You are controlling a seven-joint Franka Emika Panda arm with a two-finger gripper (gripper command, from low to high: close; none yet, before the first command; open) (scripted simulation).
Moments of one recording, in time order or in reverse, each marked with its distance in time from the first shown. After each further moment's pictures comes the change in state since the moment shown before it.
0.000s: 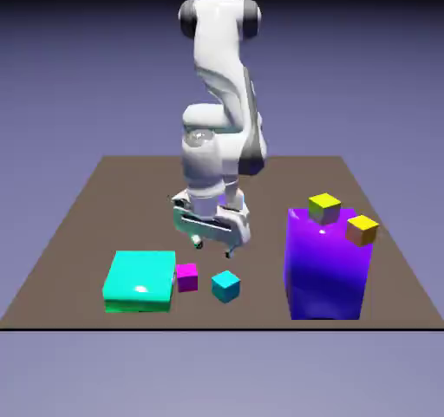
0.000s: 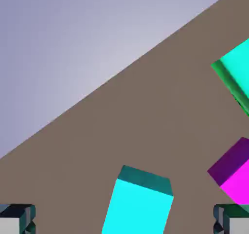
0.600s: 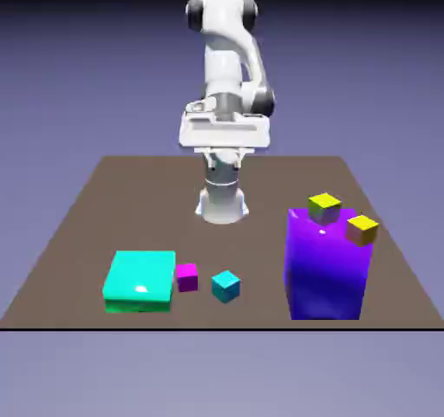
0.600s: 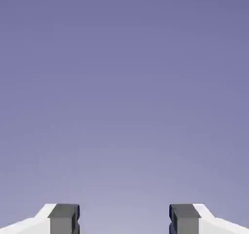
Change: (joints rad) arm 0.302 -0.652 -0.222 -0.308 -0.219 0.510 -0.479
